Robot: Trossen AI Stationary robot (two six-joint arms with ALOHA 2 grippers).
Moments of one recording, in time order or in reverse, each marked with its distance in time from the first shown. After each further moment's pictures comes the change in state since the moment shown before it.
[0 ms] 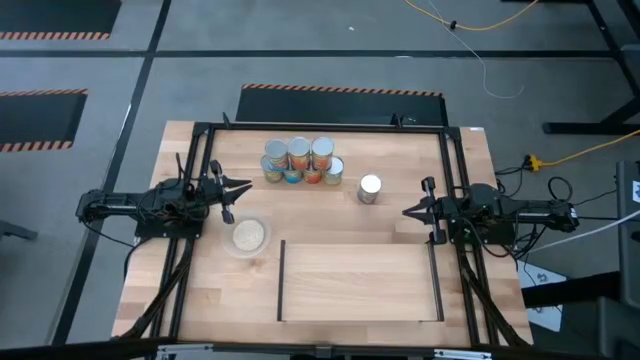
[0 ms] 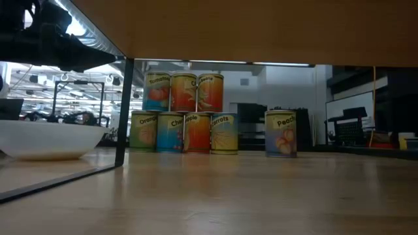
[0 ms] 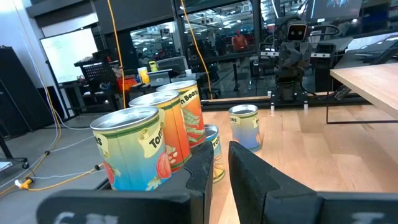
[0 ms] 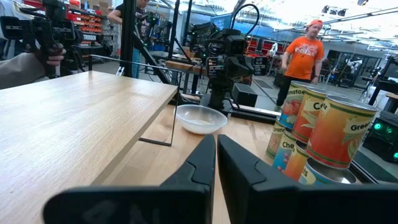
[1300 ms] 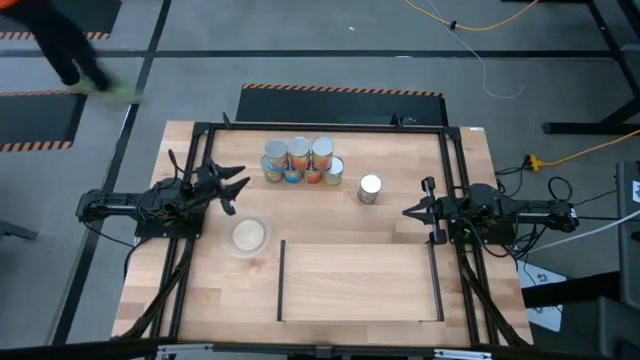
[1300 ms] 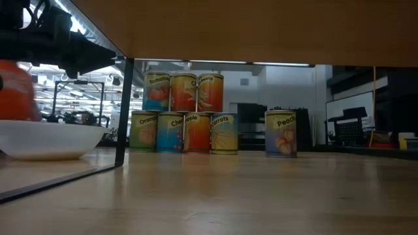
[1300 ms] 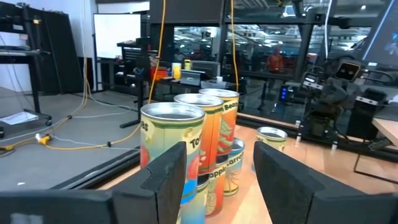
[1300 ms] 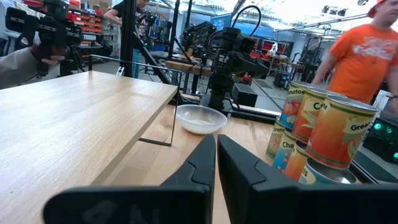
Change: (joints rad) left arm 0.000 0.000 0.000 0.048 -0.175 -0.211; right arm 0.000 0.000 0.000 0.000 0.000 0.000
